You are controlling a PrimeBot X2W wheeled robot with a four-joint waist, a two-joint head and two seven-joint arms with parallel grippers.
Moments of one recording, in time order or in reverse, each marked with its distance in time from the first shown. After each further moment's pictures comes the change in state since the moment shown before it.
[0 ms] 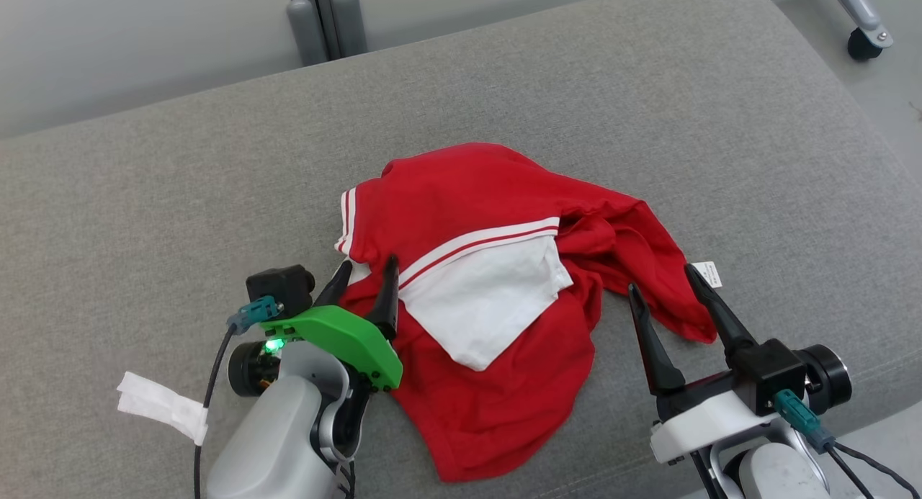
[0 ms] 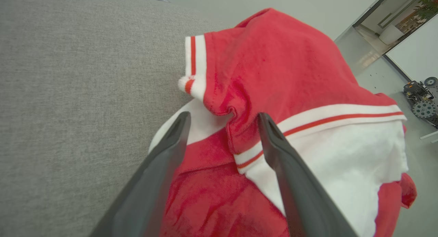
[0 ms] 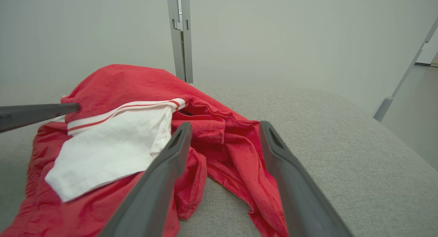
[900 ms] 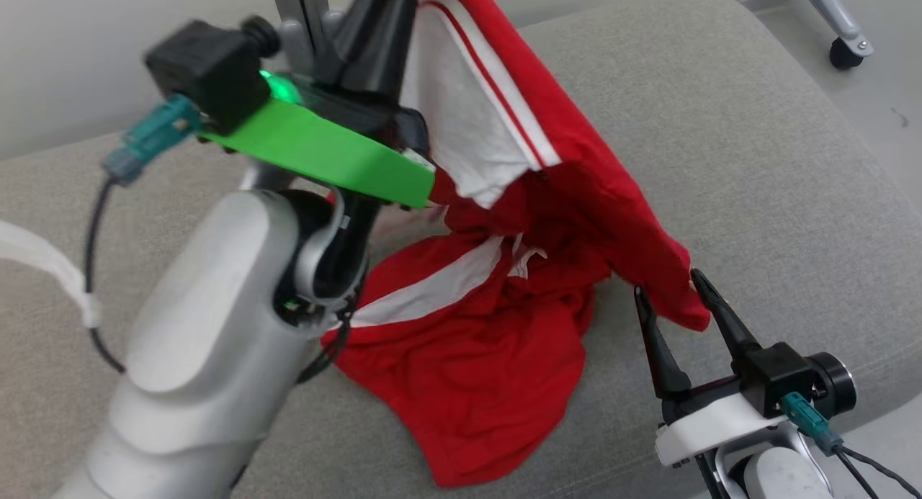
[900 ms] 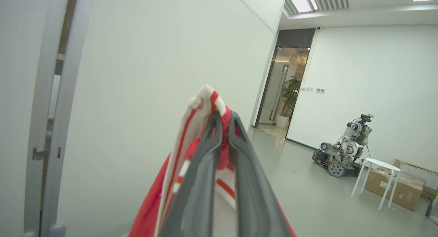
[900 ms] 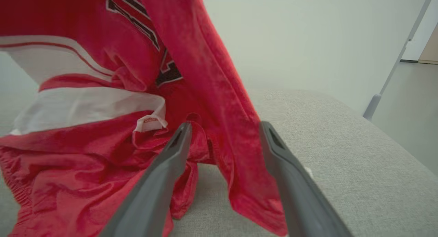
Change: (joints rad) left arm -0.338 0.086 -0.085 -0.551 -0.039 0.054 -0.006; right arm 0.007 0.004 -0.012 0.005 0.020 0.000 0.000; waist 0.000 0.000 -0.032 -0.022
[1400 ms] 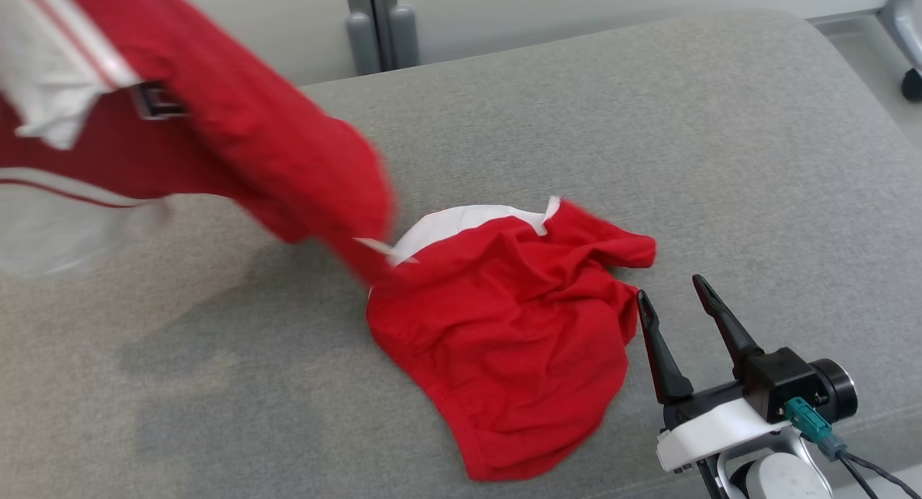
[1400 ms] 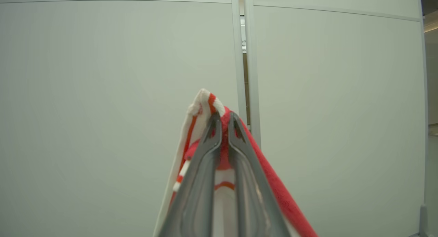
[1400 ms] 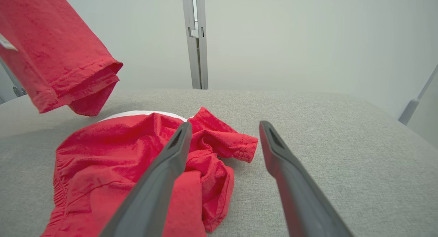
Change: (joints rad) left arm -0.026 0.517 0.339 -0.229 0.076 0.120 0.238; right arm 0.020 0.001 -0.004 -0.007 0.019 0.000 0.000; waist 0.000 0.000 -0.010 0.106
